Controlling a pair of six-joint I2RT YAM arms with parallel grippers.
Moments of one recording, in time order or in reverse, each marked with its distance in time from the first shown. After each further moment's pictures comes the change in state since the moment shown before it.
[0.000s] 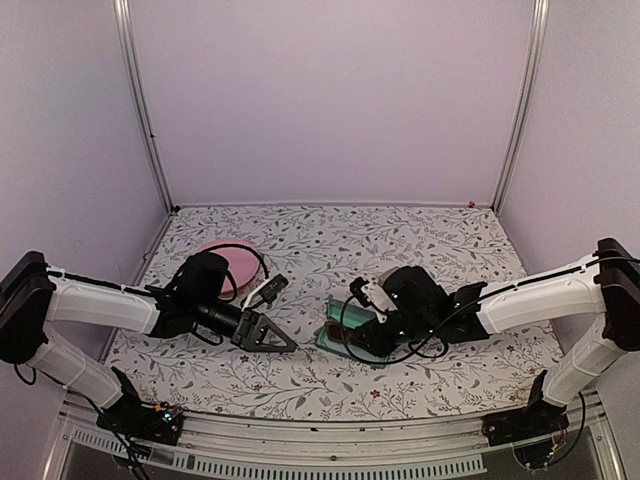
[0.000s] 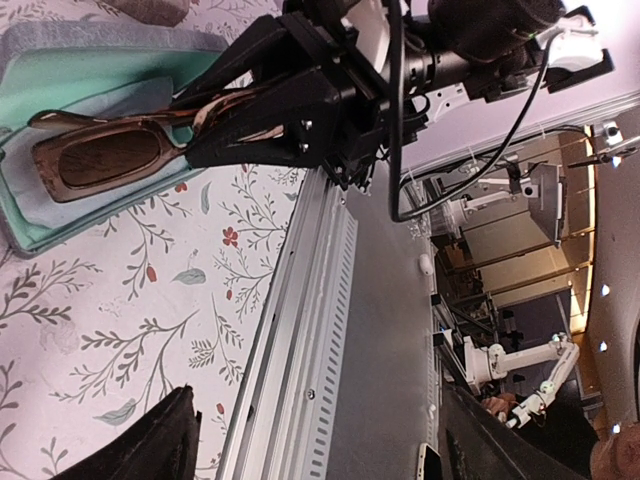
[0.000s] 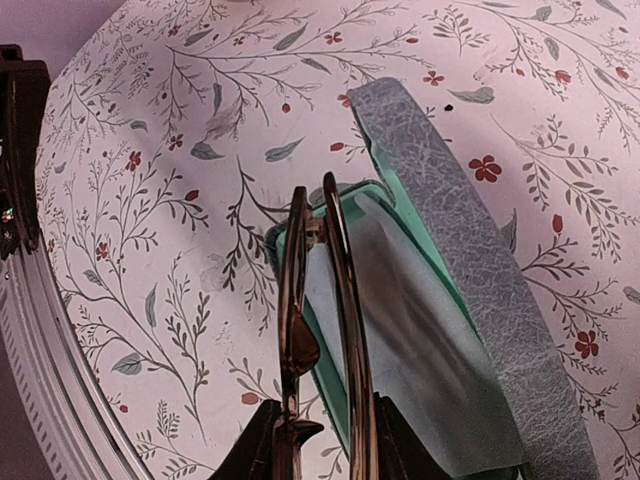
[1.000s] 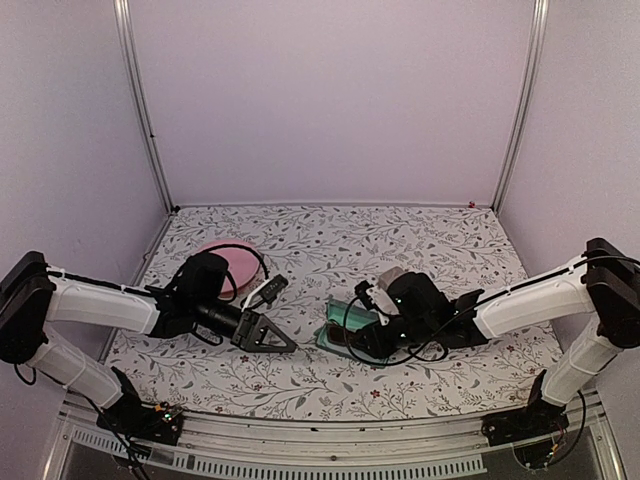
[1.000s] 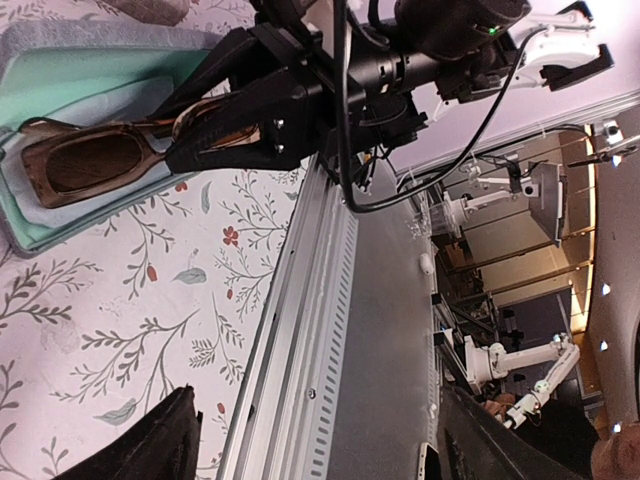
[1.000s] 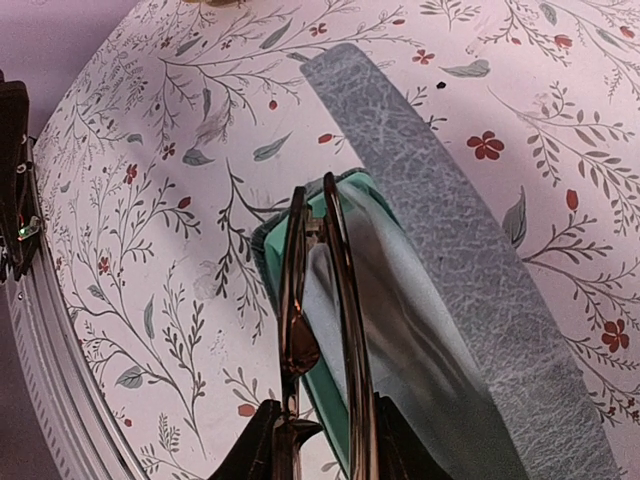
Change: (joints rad) left arm 0.000 0.000 -0.001 0.000 0.000 0.003; right arm -0.030 0.036 -0.072 0.140 -0.051 0.080
